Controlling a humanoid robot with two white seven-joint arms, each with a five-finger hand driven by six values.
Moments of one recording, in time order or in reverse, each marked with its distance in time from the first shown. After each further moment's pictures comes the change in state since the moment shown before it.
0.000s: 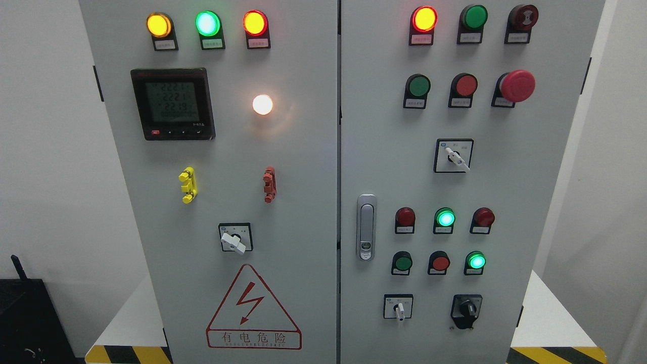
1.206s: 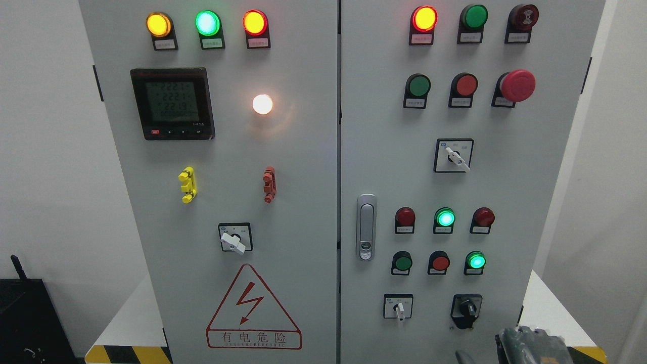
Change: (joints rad) left arm 0.000 0.000 0.000 -0.001 0.000 0.000 0.000; right arm -0.225 -0.052 0.145 0.057 0.224 0.200 0.100
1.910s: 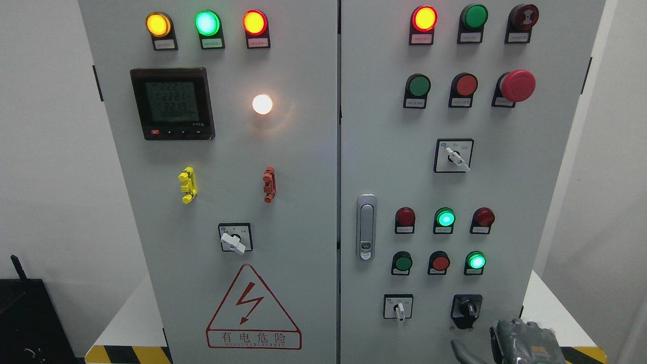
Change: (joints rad) left arm 0.000 0.000 0.000 0.000 0.000 0.000 0.000; right arm -0.065 -0.005 0.014 0.103 -0.004 0.048 -0.018
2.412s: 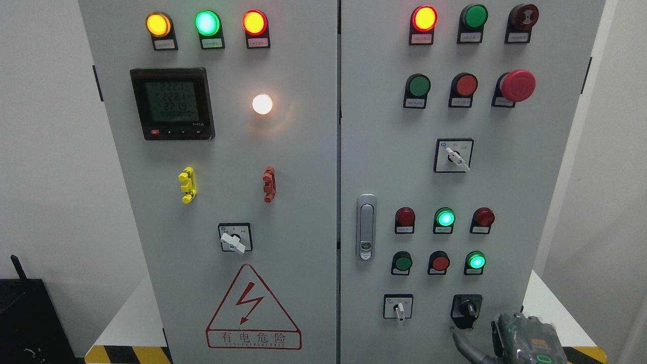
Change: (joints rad) left arm 0.000 0.000 0.000 0.000 0.000 0.000 0.000; right arm -0.043 -0.001 -0.003 0.041 -0.004 0.034 -0.001
